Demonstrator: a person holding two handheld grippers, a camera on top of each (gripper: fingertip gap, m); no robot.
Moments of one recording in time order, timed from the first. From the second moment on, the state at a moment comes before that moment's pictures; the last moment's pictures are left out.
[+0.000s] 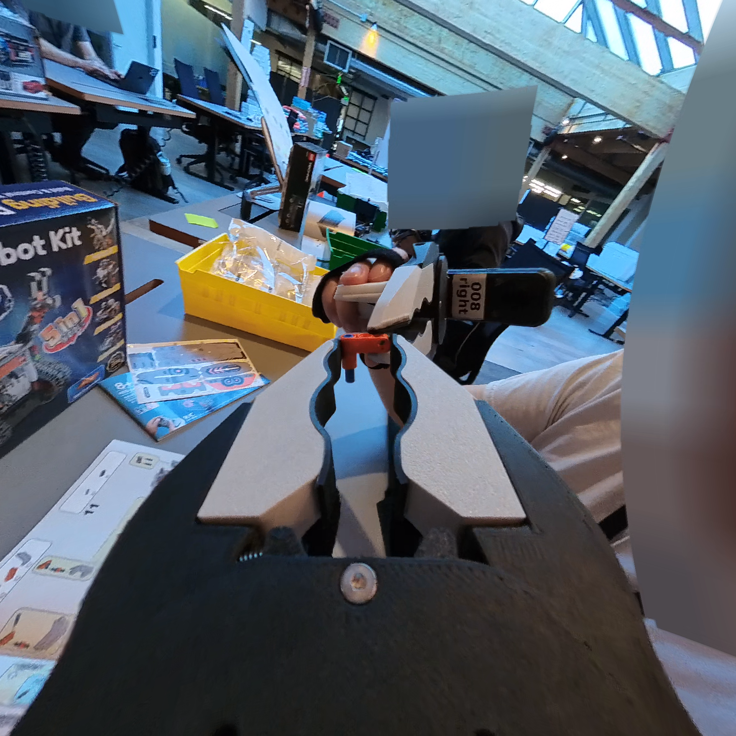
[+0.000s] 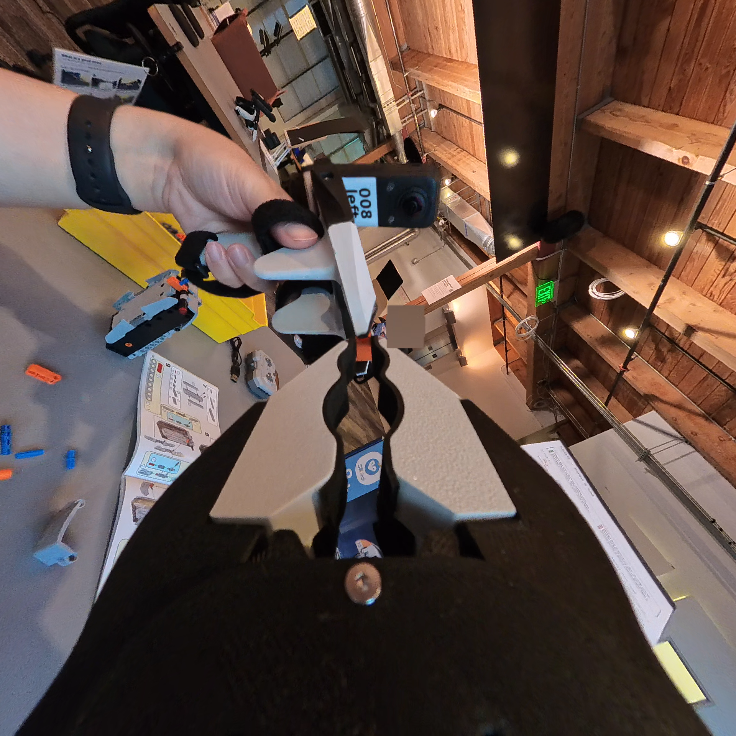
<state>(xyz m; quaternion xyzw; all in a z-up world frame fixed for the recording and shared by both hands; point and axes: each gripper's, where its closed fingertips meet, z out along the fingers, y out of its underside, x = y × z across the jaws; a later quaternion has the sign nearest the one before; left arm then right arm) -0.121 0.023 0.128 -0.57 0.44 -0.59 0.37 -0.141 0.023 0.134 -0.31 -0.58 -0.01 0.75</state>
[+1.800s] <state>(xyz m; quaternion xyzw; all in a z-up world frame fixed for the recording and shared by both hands) -0.298 0.143 0.157 -0.64 0.23 -0.31 0.67 -0.196 0.077 -0.128 -0.56 -0.77 0.13 0.27</state>
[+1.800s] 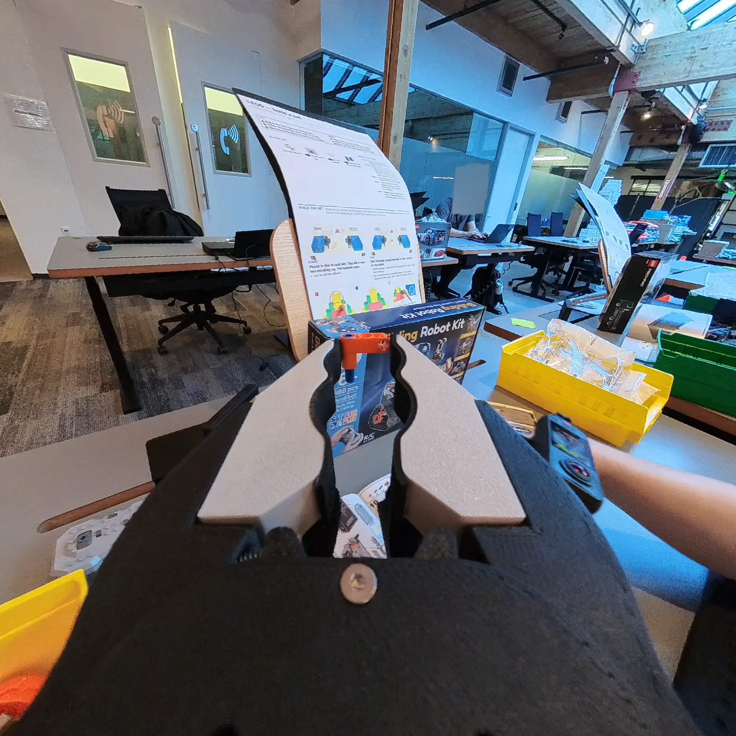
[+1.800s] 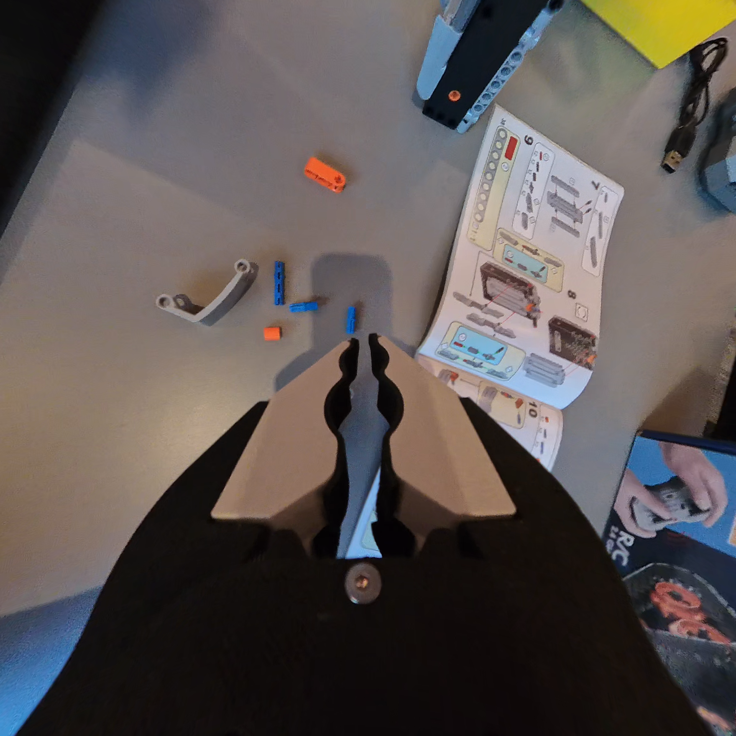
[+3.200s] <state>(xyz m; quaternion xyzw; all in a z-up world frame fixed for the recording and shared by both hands) -0.335 0.115 0.175 -0.63 0.20 -0.32 0.67 -0.251 0.094 -0.076 -0.60 -0.76 0.14 0.20</state>
